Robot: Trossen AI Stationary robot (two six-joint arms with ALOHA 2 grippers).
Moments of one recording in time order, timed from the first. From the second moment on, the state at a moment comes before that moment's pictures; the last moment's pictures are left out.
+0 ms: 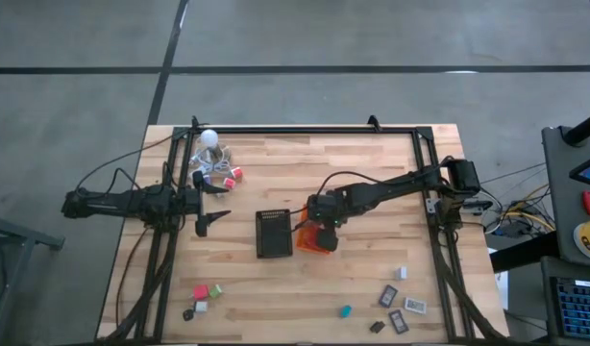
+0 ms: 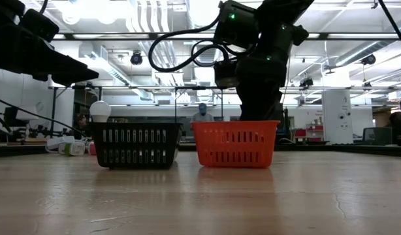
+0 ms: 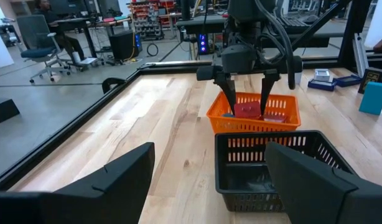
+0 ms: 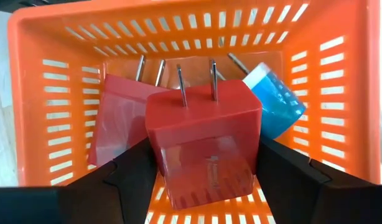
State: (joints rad) left arm -0.09 0.03 0.08 -0.22 -0.25 0.06; right arm 0.04 1.84 1.17 -0.53 -0.06 0.34
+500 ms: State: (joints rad) left arm -0.09 0.03 0.08 -0.22 -0.25 0.06; right arm 0.04 1.84 1.17 -0.52 -0.06 0.34
